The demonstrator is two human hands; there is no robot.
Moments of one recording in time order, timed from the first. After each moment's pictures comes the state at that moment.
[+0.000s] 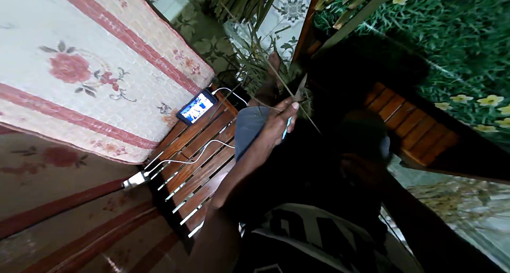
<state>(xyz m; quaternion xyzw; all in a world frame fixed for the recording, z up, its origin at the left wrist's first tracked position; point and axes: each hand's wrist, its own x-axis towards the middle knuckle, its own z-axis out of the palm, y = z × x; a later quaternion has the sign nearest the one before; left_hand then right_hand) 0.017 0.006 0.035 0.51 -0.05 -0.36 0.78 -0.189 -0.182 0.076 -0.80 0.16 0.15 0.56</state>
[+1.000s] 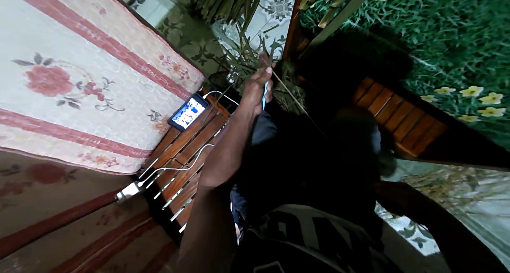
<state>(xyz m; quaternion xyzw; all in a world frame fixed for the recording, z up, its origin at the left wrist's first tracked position) 0.114 -0.005 0.060 0.52 -0.02 -0.35 0.78 -0.280 -0.246 0.054 -0.77 0.25 0.29 0.51</state>
